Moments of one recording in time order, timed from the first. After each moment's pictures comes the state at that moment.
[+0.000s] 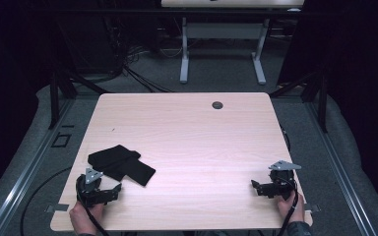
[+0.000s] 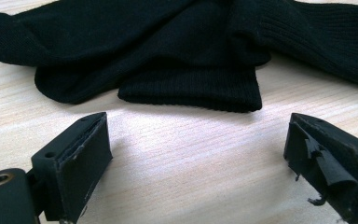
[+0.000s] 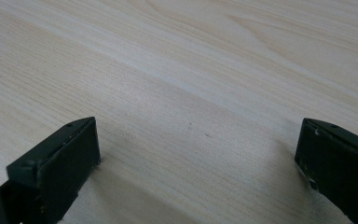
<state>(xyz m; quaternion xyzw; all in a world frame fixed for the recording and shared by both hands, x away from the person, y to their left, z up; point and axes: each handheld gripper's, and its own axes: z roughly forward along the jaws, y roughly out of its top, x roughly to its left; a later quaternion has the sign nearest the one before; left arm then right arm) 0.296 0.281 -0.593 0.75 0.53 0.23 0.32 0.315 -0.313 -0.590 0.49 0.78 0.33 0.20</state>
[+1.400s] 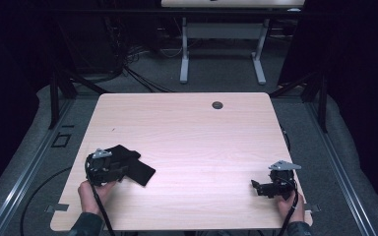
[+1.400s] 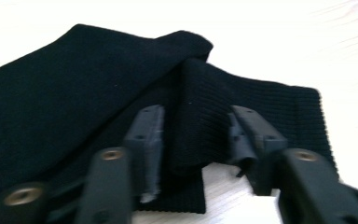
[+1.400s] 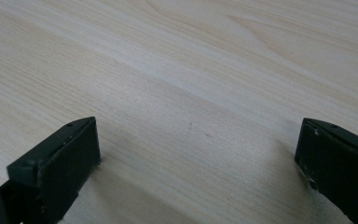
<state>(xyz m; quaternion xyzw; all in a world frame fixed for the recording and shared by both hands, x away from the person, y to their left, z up) 0.349 0.261 -0.560 0.77 0.52 0.14 0.35 0.315 -0.313 -0.590 0.49 0.78 0.33 0.20</state>
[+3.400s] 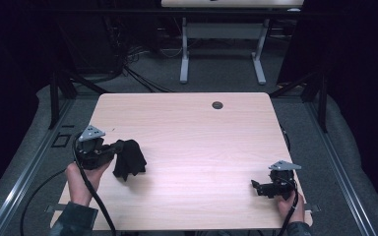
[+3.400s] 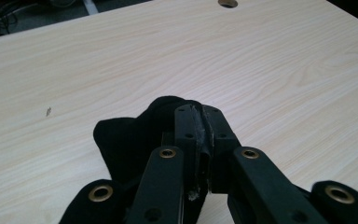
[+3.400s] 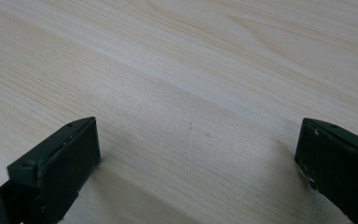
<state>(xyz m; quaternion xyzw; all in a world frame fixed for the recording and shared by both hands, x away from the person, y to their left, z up) 0.328 0.236 -0.431 0.78 0.44 0.20 0.40 0.315 -0.313 -0.590 0.49 0.78 0.33 0.20</state>
